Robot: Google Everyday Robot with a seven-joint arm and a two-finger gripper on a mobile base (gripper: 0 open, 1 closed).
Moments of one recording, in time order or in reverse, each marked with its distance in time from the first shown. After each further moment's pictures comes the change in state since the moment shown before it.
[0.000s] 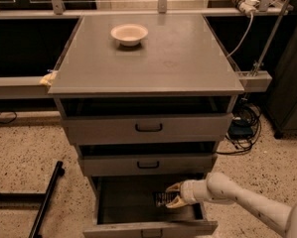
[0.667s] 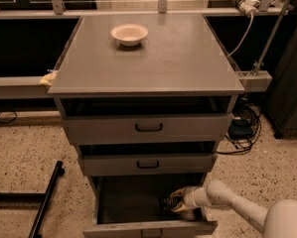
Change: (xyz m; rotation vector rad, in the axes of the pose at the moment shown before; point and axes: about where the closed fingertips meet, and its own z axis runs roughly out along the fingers) arm 0.084 0.013 0.045 0.000 0.069 -0.081
